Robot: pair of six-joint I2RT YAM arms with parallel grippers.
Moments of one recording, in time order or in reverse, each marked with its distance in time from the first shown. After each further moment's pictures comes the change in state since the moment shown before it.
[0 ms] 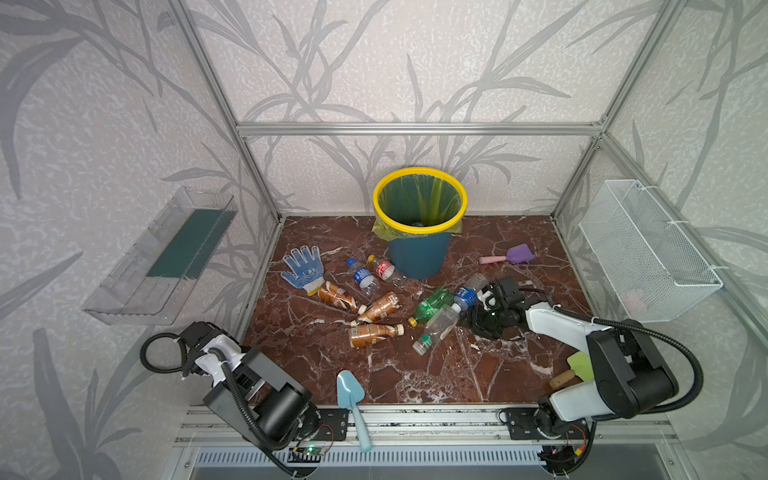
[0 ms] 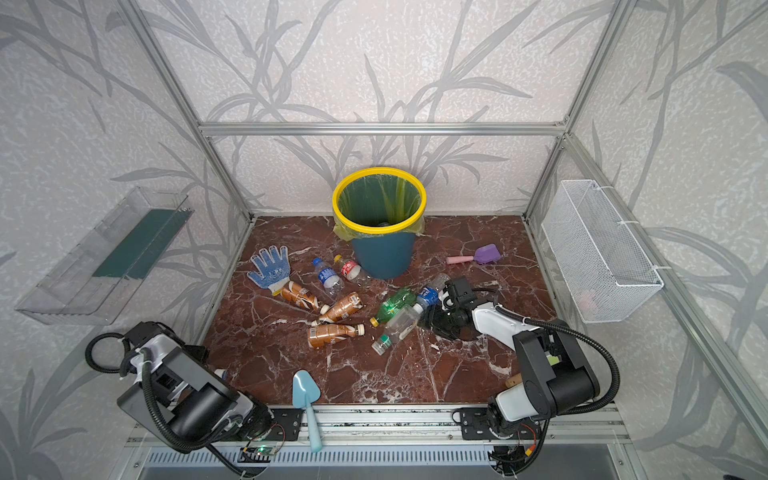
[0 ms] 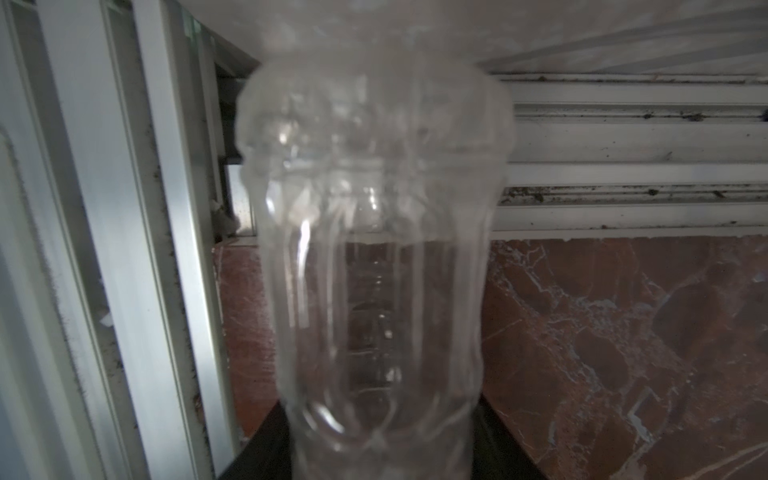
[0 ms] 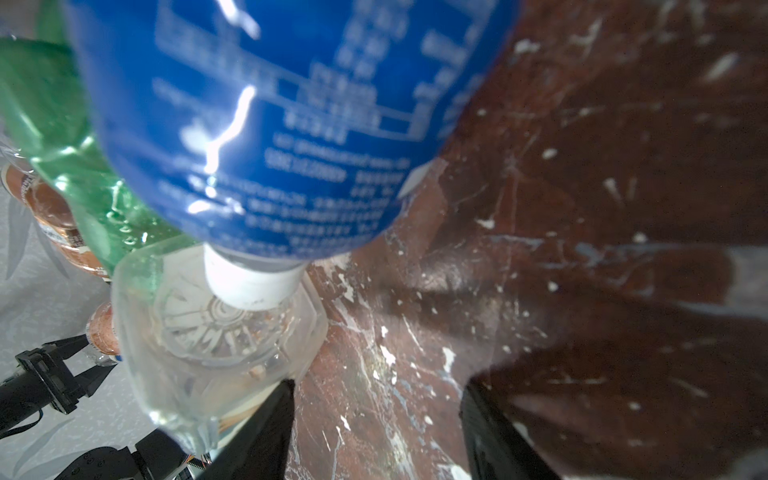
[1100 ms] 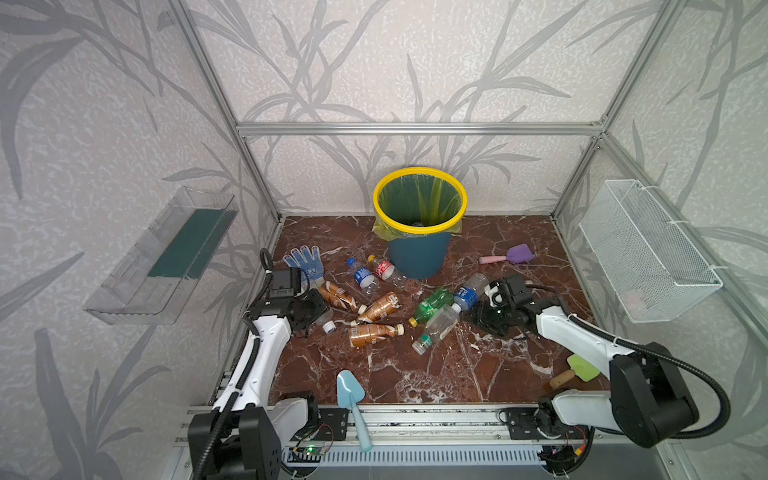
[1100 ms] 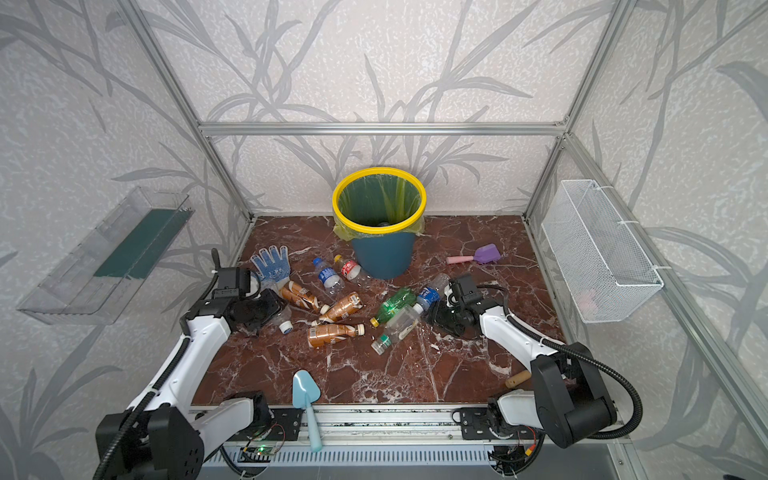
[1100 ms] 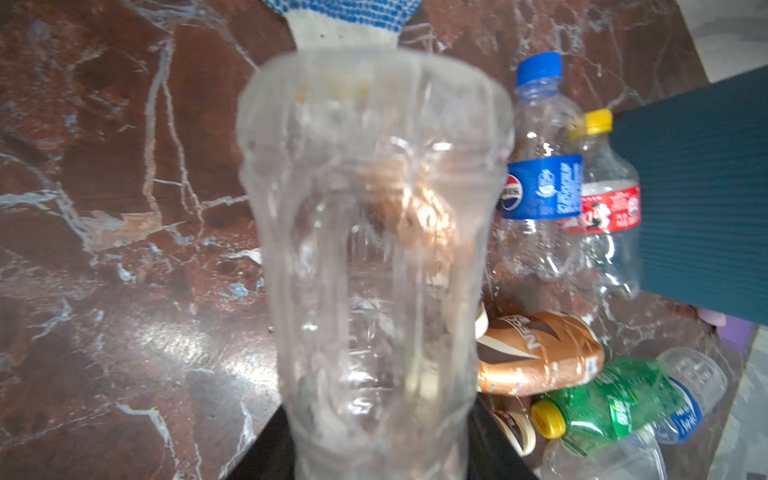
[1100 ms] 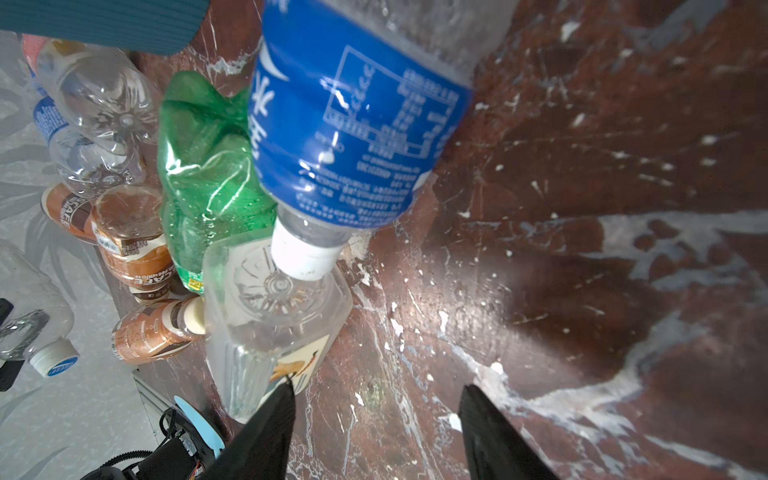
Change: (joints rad) left arm -0.927 -0.196 0.118 -0.014 0.245 -0.026; right arm 0.006 -0.165 0.015 -0.105 0.089 0.032
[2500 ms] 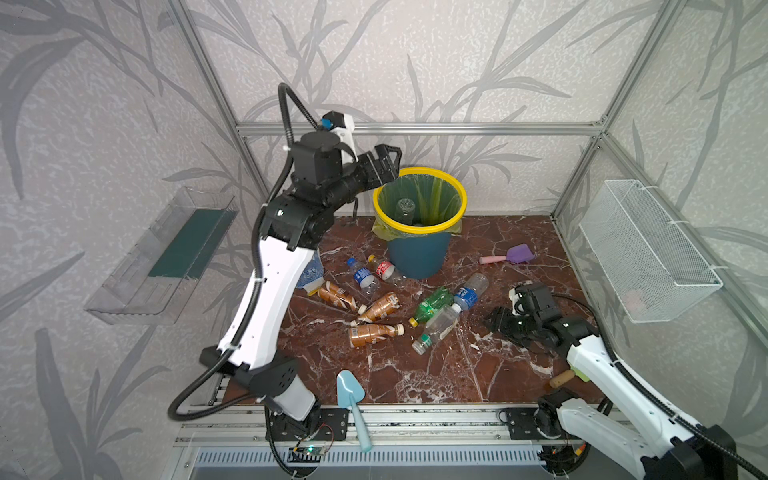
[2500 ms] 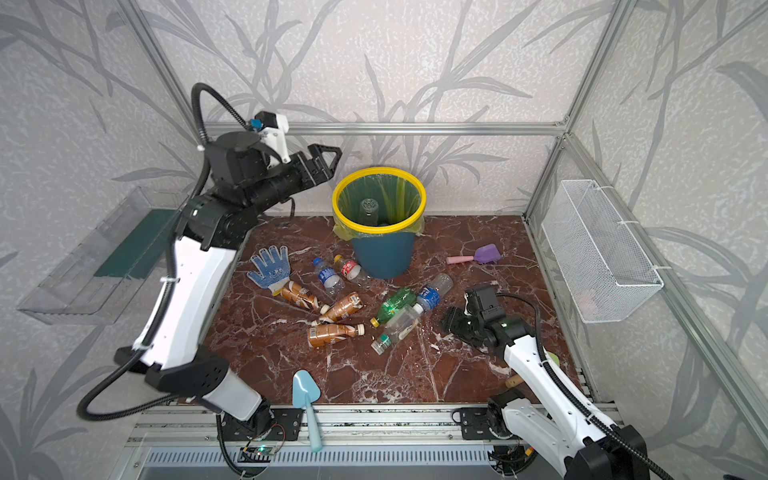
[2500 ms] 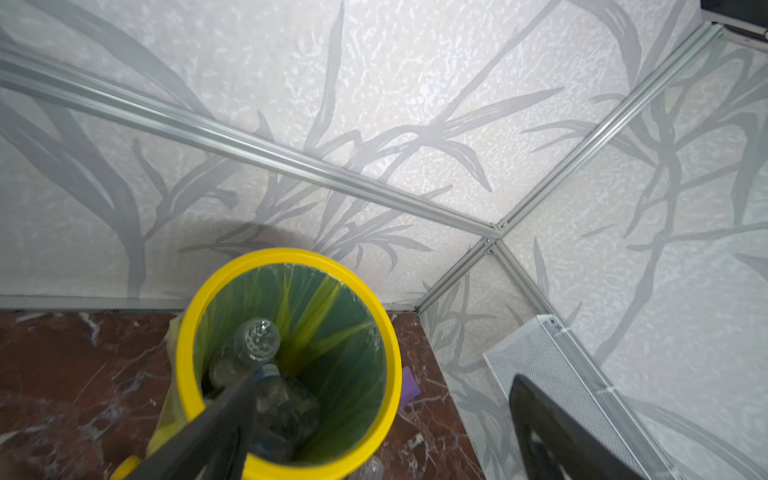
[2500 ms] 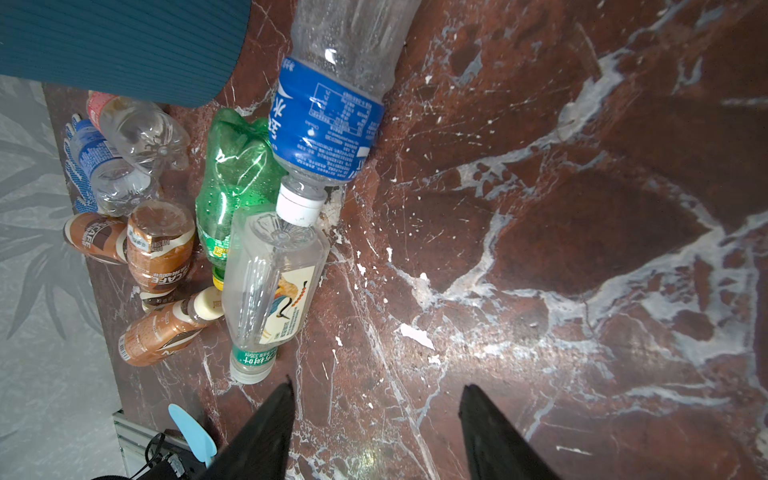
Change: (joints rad) left arm -0.505 0.426 1.264 0.042 -0.146 0.013; right arm -0.006 -0.350 -0.017 -0.272 0.160 0.054
